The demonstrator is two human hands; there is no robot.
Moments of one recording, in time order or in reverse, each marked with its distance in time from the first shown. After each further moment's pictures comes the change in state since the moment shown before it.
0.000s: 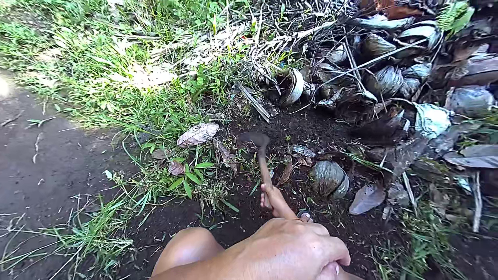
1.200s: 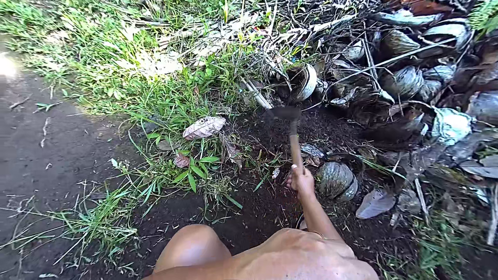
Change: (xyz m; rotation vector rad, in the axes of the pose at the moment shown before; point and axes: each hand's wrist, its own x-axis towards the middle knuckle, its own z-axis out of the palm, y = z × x) left_hand -0.009 0.009 -0.004 -0.070 0.026 0.025; right_hand 0.010 -0.060 -0.037 -0.104 0.296 -0.350
